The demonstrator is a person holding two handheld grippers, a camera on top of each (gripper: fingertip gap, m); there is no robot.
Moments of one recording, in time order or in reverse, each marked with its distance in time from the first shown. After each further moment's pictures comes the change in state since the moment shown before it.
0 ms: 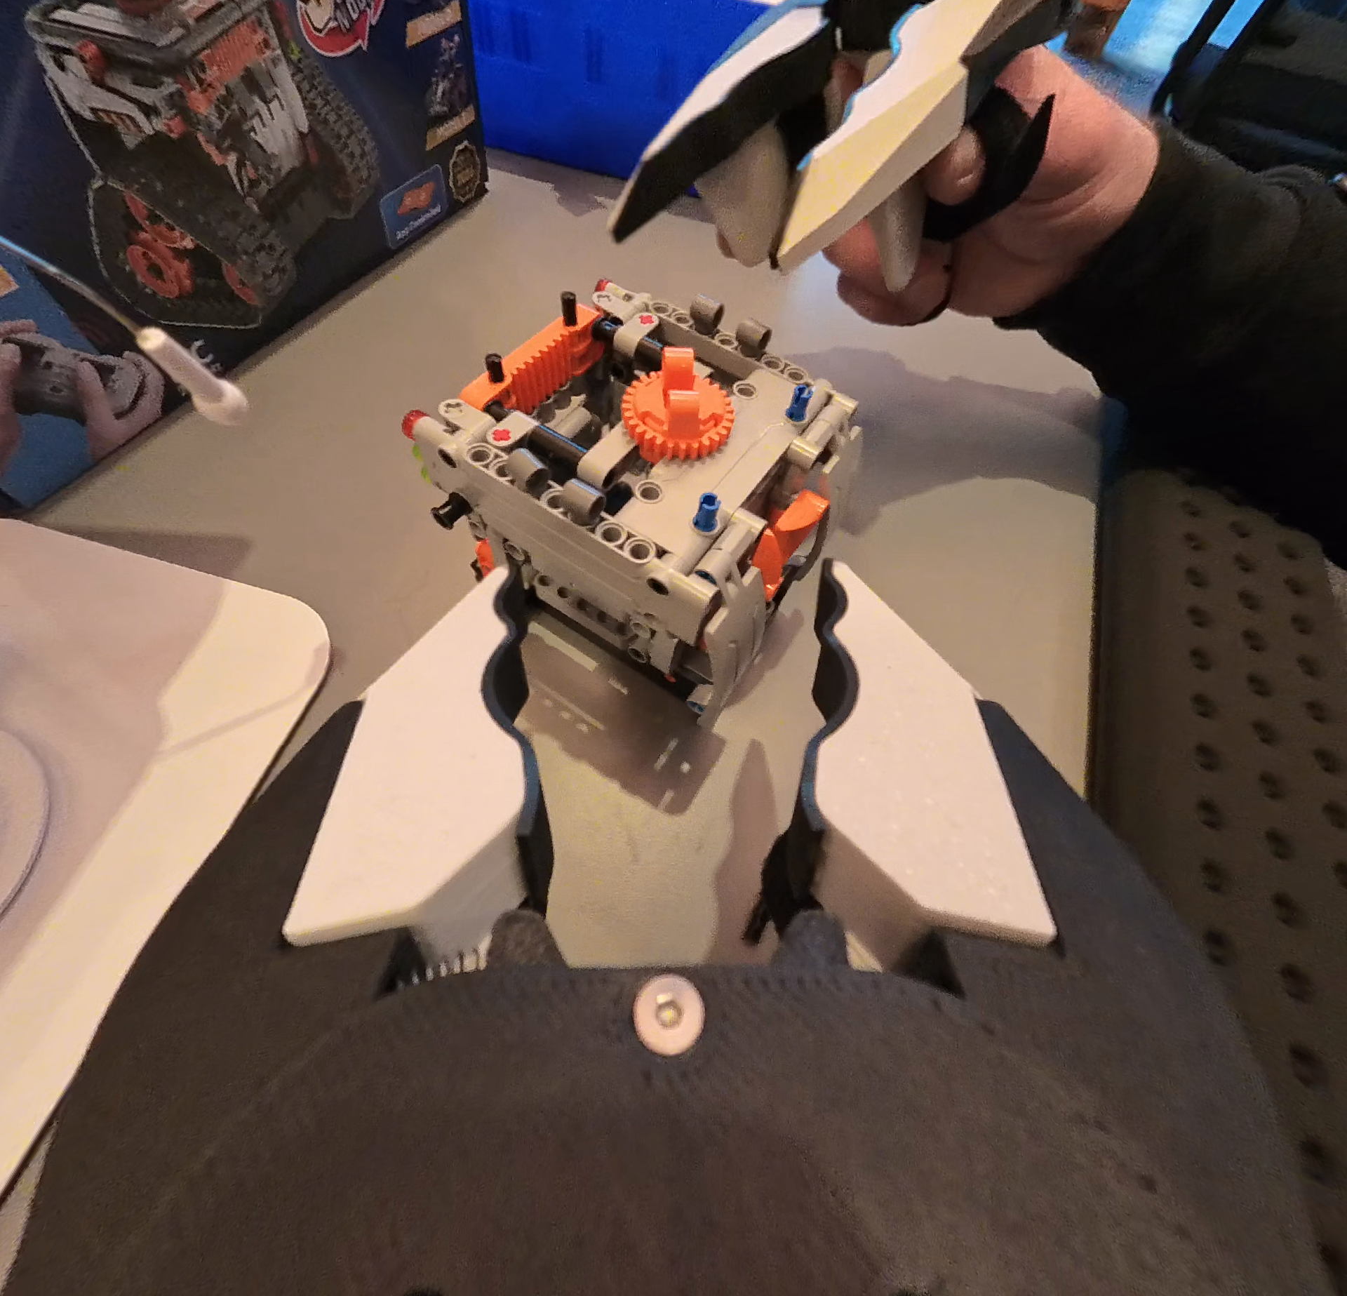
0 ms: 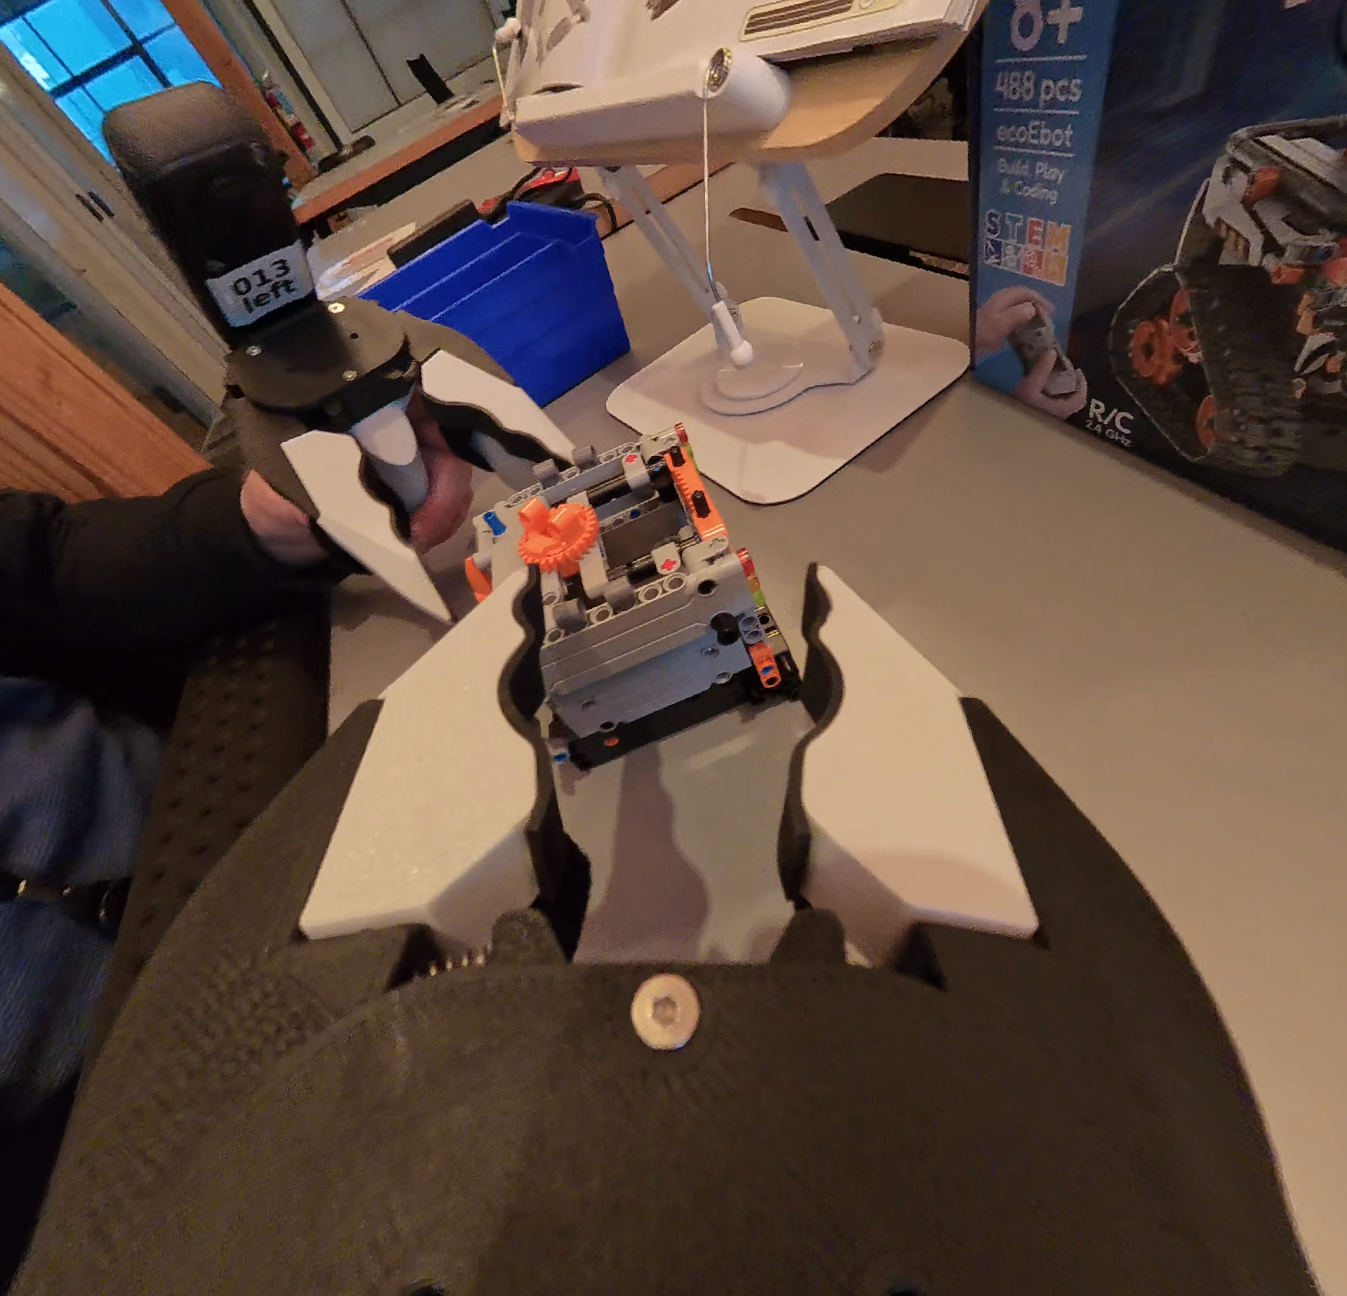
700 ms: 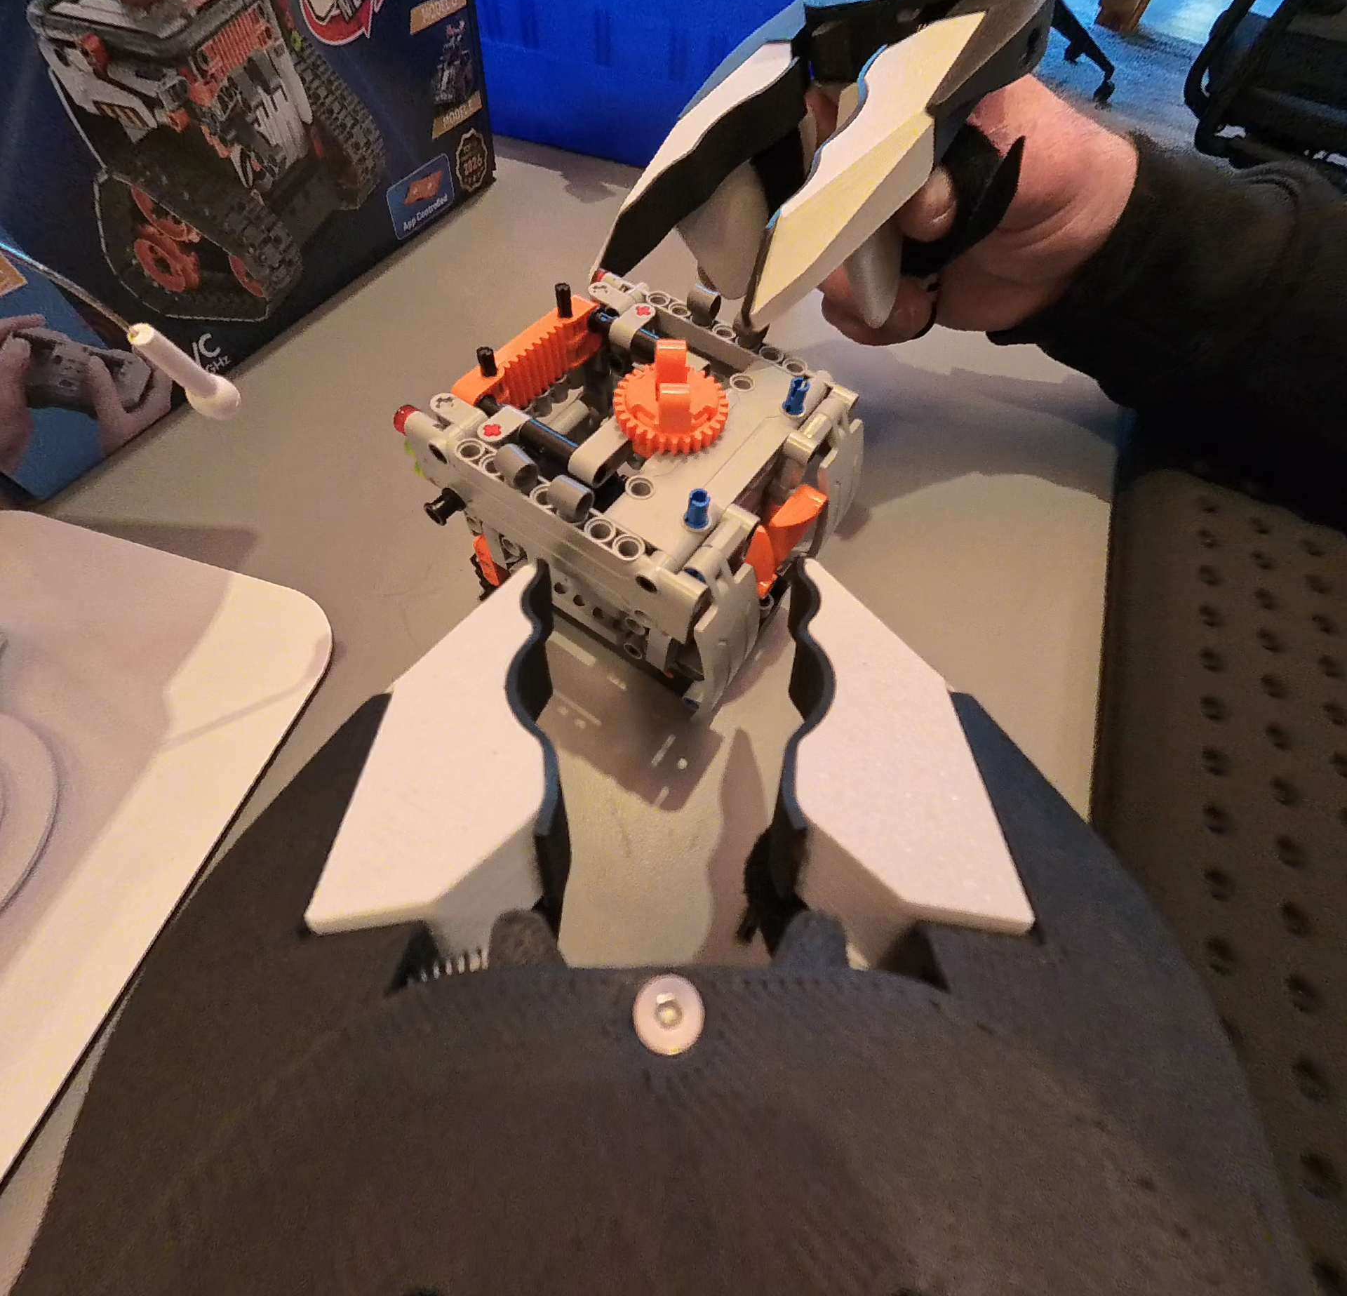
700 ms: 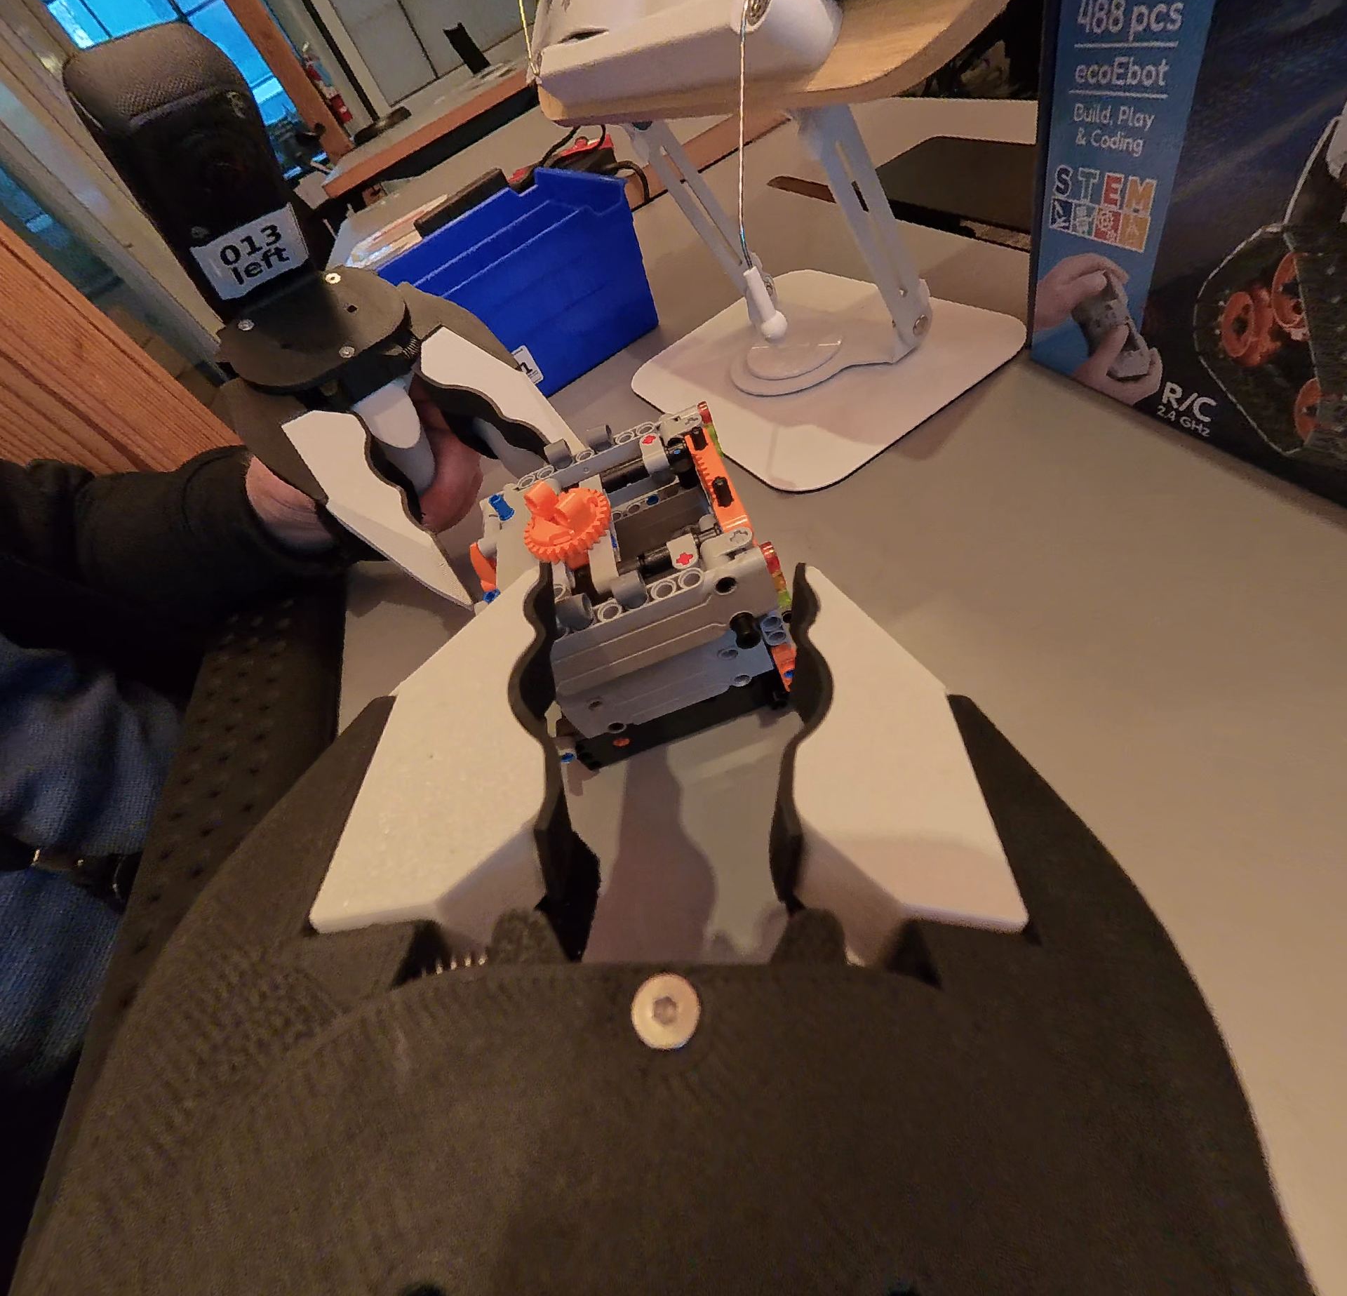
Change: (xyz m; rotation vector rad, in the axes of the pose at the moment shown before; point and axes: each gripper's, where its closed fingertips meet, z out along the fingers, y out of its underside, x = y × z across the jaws) left arm 0.002 0.001 0.001 -0.014 -0.026 0.008; right arm -0.004 0.009 0.014 -0.026 -0.049 -0.002
